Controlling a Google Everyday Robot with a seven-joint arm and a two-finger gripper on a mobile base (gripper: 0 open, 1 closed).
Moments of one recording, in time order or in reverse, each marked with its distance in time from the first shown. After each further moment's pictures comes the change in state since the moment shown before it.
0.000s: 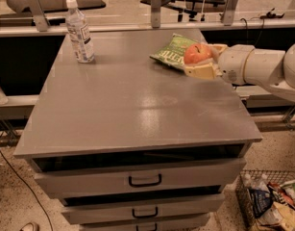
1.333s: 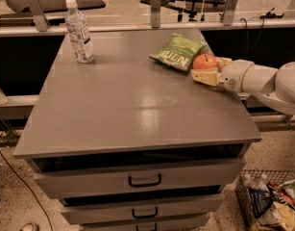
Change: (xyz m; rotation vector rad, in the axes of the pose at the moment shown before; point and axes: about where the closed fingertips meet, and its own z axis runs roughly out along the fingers) arm 0.081 -0.056 0.021 0.091 -0.022 0.169
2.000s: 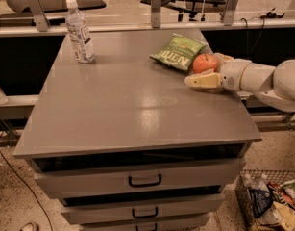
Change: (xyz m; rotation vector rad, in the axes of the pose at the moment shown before) arm -0.001 0.001 0.009 -0.032 0.000 0.010
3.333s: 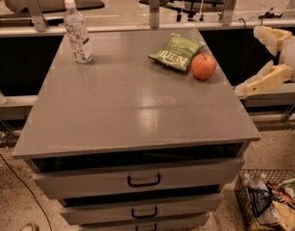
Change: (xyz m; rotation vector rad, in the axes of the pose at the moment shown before) arm -0.101 0.076 -0.165 -0.268 0.003 -0.235
